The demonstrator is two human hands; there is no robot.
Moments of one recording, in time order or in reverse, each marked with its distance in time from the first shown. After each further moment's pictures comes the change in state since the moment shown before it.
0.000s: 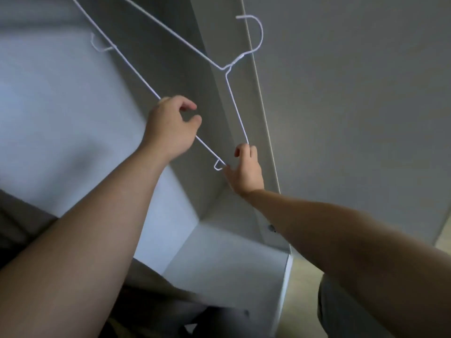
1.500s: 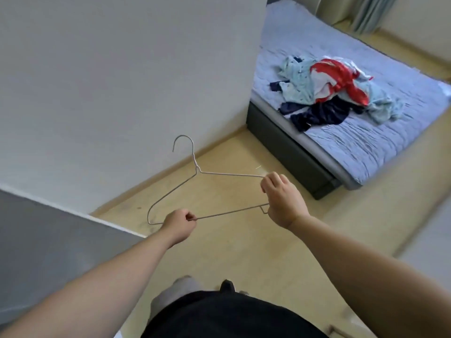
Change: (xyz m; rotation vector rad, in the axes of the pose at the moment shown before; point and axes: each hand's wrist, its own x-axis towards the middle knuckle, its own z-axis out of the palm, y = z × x) left_hand -0.073 0.664 0.058 -0.311 -1.585 0.169; right_hand -0.164 -0.187 -0.882 -1.090 -0.072 0.787
